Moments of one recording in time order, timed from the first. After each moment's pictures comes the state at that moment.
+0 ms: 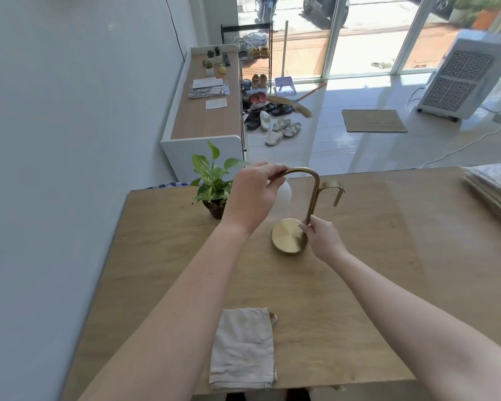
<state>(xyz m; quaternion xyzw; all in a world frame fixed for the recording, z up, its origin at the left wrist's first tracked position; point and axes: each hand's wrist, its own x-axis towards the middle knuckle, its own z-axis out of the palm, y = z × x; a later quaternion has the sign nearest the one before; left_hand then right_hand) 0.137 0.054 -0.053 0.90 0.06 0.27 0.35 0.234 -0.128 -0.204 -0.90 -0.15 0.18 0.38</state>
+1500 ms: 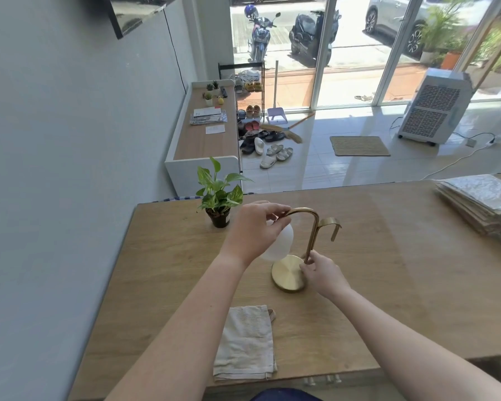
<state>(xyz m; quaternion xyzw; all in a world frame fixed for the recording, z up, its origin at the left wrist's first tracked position) 0.055 0.017 -0.055 0.89 0.06 0.20 0.41 0.143 -0.182 -0.205 -0.92 -0.16 0.20 0.30</state>
